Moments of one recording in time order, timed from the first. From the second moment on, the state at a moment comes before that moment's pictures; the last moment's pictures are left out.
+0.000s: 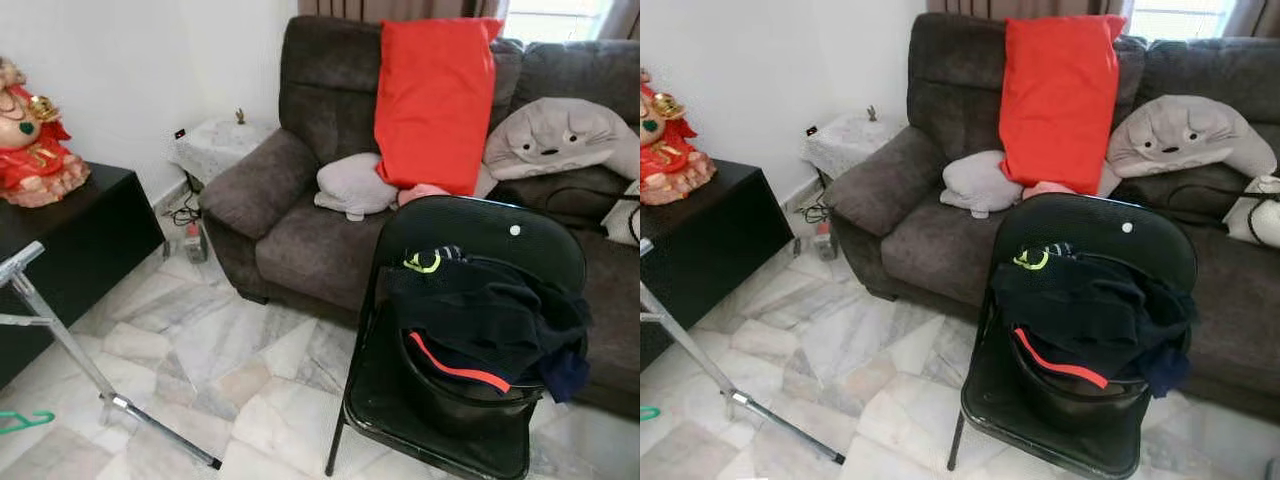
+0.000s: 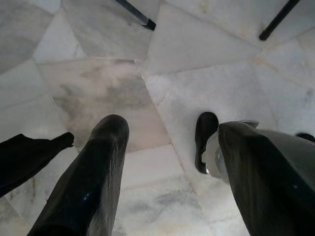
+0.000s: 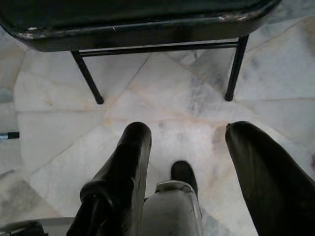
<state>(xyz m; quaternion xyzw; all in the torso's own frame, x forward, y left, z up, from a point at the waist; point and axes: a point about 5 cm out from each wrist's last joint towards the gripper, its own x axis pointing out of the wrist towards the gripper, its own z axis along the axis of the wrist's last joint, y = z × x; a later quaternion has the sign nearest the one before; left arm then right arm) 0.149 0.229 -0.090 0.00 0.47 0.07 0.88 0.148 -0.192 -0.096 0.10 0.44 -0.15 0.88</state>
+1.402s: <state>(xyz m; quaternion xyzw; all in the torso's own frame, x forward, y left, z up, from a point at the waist) 0.172 0.231 -0.080 0.00 0.44 0.08 0.89 0.157 -0.178 -0.095 0.13 0.44 -0.14 0.88</state>
